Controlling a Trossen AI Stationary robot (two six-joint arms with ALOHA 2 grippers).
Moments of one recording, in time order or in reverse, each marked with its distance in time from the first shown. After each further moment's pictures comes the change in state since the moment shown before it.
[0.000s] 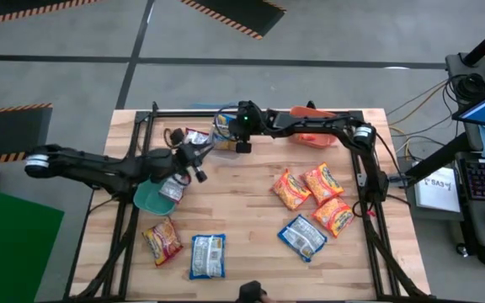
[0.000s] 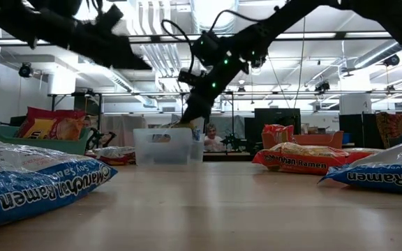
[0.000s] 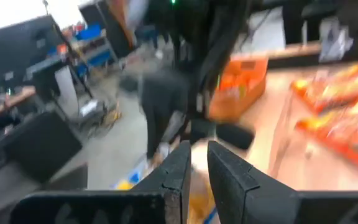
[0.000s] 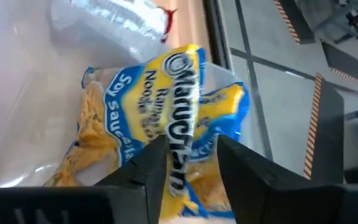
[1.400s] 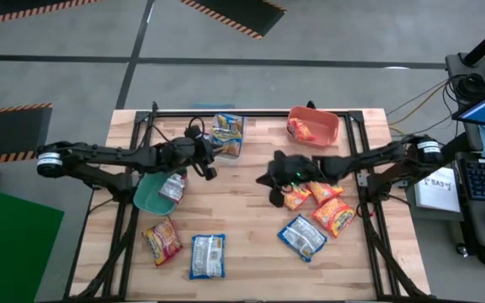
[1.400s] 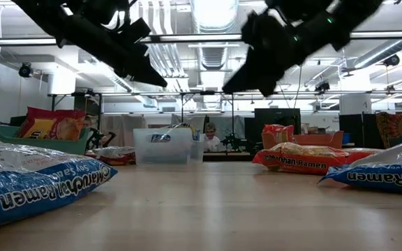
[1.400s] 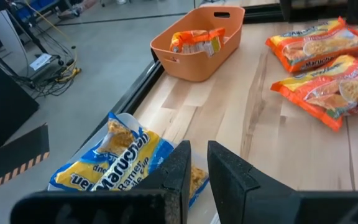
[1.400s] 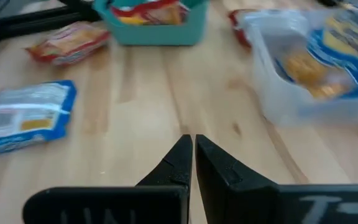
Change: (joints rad) left arm 0.109 0.173 0.189 -0.236 0.224 -0.099; right arm 0.399 -0.587 -0.825 0.410 -0.026 0.732
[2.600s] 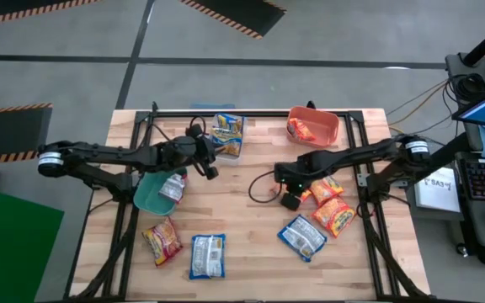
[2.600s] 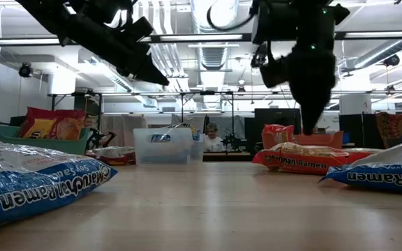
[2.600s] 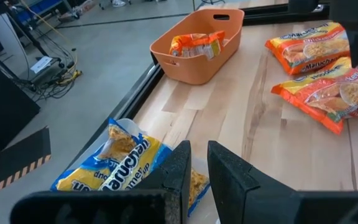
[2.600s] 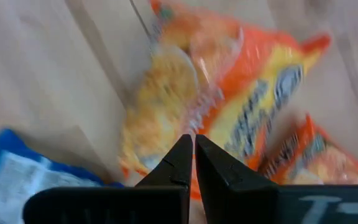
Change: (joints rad) left arm 0.000 0.017 0.022 -0.009 0.000 0.015; right arm -0.008 0.117 0.308 -1.096 -0.088 0.280
